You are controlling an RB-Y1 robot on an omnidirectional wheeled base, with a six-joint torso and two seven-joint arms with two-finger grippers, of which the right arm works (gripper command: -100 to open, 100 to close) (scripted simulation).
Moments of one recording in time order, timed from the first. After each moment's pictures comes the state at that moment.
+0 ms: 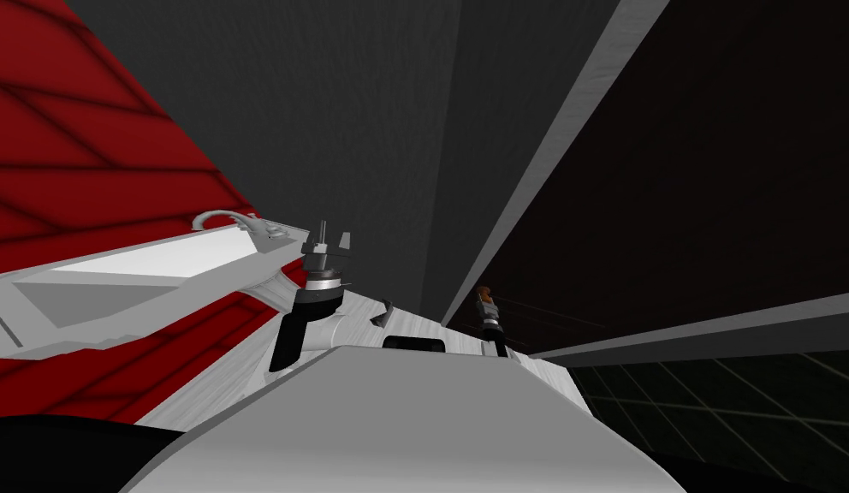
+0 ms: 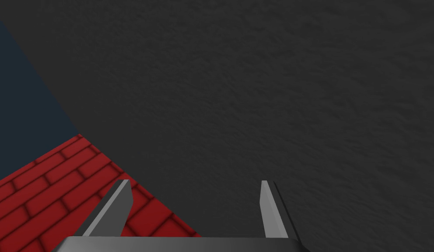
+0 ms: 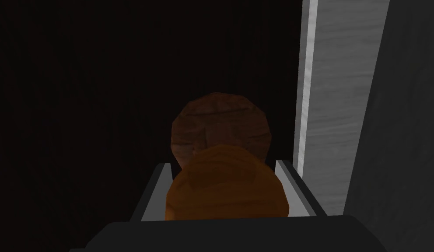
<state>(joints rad) -0.05 -0.21 -0.30 -0.62 0.11 -0.87 1.22</state>
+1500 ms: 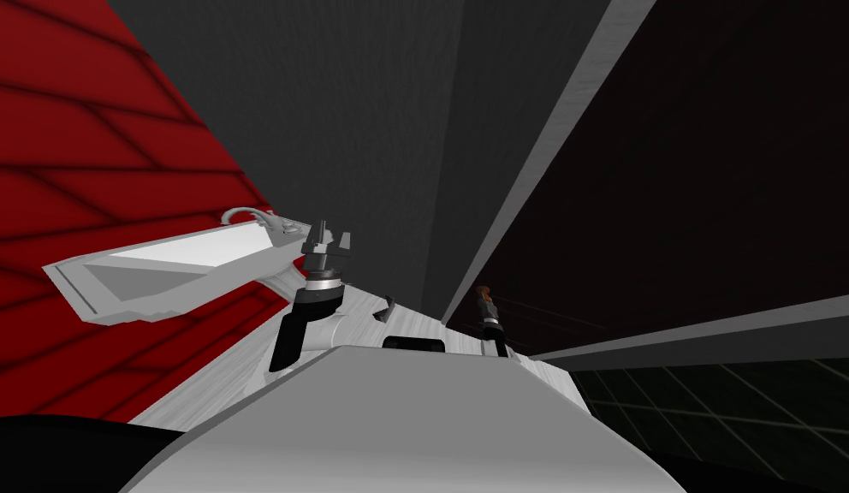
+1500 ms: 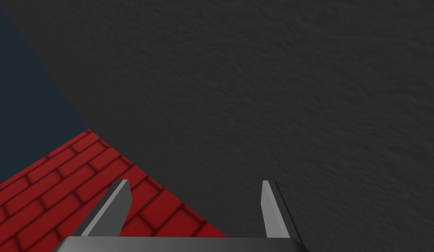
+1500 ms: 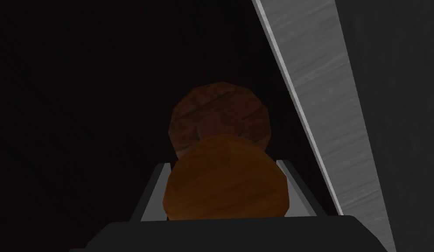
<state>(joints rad) -0.06 -0.22 -0.26 -0.62 0.04 -0.87 0.86</state>
